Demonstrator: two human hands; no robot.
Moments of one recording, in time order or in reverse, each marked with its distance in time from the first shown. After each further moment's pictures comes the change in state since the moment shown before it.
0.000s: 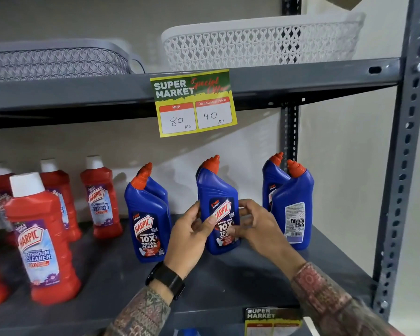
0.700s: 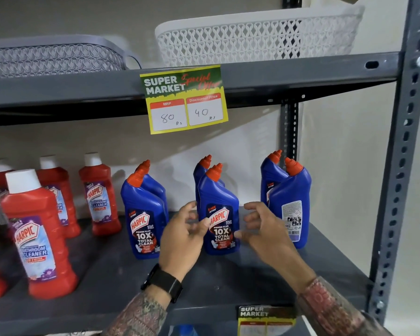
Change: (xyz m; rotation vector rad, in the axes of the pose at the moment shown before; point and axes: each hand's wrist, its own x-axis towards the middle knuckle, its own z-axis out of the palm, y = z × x) left_hand -0.007 0.000 0.003 0.337 0.168 0.001; right_hand -0.018 0.008 -0.012 -0.018 0.073 0.063
